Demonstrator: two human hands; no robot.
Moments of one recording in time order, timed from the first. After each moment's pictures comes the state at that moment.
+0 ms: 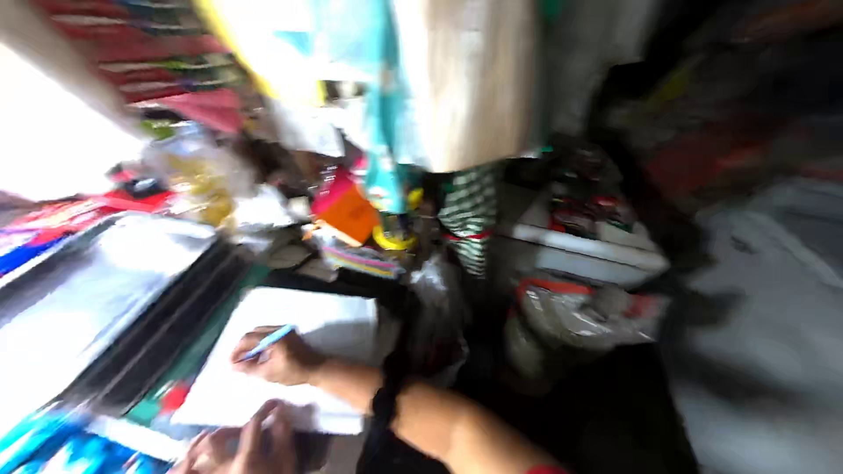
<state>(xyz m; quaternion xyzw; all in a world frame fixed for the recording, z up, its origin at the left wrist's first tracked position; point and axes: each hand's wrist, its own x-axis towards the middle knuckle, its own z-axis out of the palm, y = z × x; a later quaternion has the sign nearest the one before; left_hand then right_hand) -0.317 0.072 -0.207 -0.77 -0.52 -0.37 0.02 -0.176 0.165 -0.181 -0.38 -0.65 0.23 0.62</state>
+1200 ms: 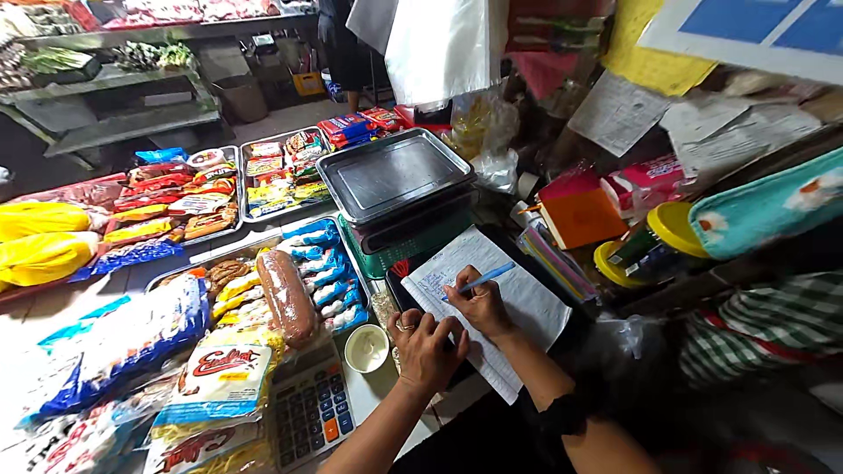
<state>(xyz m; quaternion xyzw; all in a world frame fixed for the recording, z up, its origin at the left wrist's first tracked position) -0.314 0.085 -0.223 -0.71 -0.56 -0.41 0.09 -0.175 0.165 -0.193 -0.38 -0.72 0.28 0.51</state>
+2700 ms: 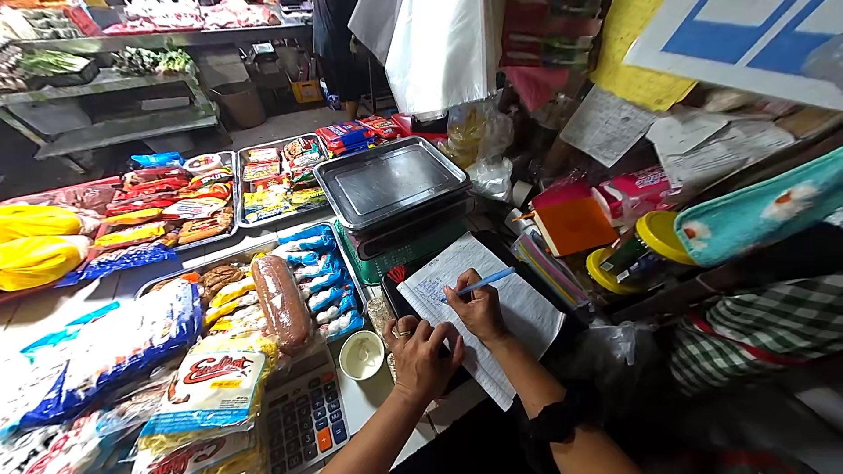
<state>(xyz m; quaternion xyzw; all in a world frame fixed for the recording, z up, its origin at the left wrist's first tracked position) -0.313 0.085 -0.225 -0.71 -0.56 -0.42 0.09 -0.178 0.164 -0.193 -0.43 -0.69 0.23 0.53</state>
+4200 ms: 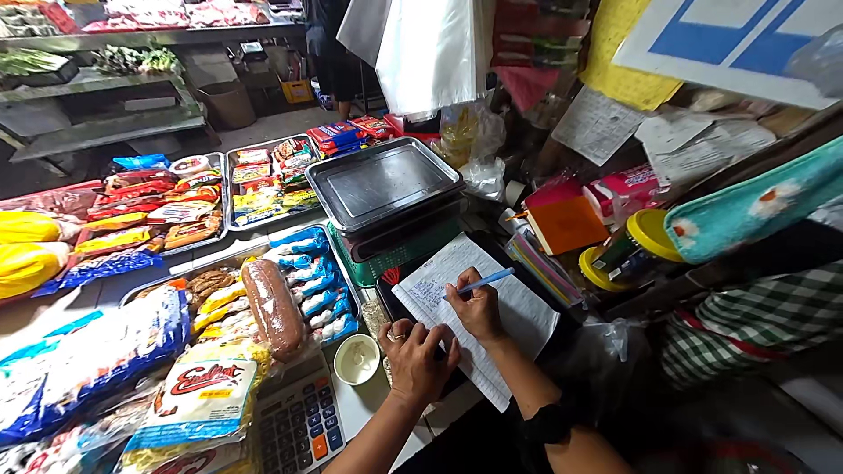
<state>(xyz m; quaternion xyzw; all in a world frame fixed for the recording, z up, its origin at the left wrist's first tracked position) -0.313 0.085 -0.227 -0.71 -0.56 -0.42 0.08 -0.177 0.166 -0.194 -0.45 -0.68 0.18 0.55</state>
